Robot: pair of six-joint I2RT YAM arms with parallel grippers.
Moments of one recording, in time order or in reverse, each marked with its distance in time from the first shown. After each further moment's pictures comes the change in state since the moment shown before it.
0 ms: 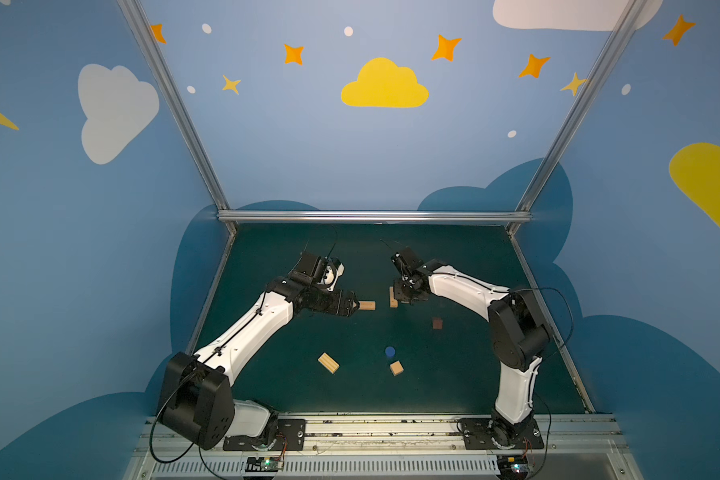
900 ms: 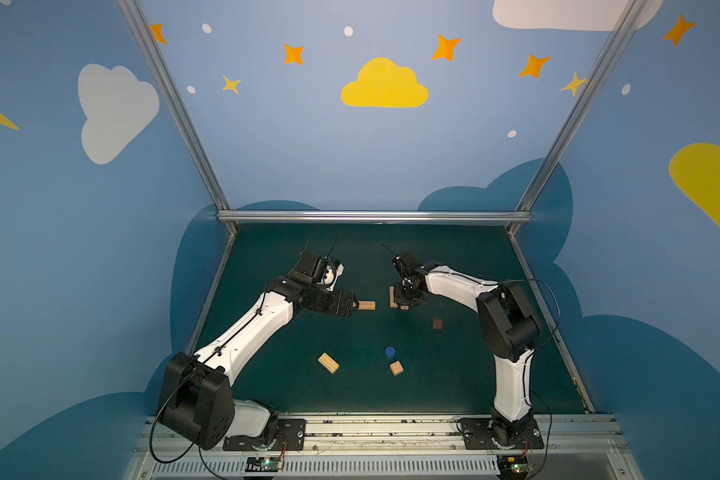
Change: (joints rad) left arm 0.000 0.000 0.000 0.000 -0.012 0.000; right arm -0.041 0.074 0.006 0.009 -0.090 0.003
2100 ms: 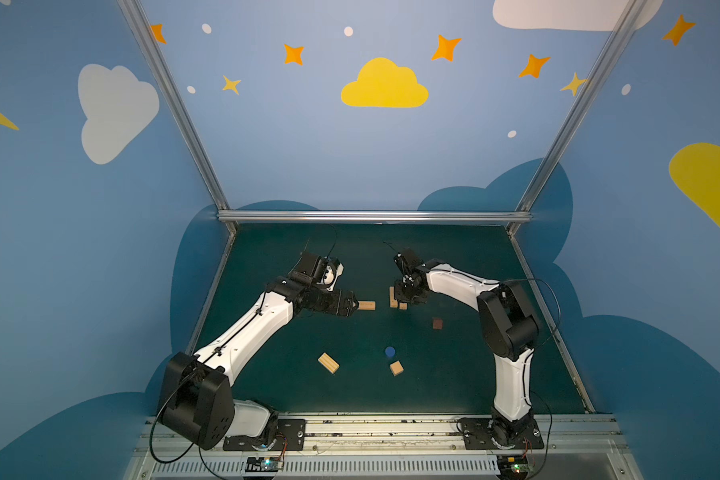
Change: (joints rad) left arm 0.000 0.000 0.000 0.000 -0.007 0.001; right arm -0.013 0.009 0.022 0.003 -0.019 0.009
